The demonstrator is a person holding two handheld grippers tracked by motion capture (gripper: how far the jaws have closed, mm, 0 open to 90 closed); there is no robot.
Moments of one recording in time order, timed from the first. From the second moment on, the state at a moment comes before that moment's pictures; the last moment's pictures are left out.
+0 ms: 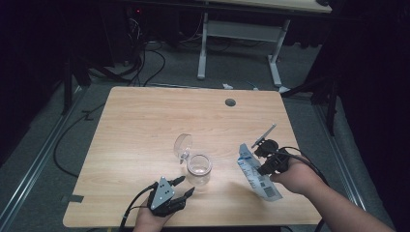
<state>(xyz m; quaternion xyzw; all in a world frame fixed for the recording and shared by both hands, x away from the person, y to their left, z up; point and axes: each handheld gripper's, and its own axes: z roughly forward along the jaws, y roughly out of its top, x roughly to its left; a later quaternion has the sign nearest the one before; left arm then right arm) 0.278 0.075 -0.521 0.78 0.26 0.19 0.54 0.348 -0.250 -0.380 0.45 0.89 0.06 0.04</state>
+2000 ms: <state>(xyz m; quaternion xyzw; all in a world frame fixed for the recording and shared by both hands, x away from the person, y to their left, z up) 0.262 -0.017 -0.515 0.80 0.18 0.14 0.56 0.334 -0.189 -0.340 0.41 0.91 0.09 0.04</state>
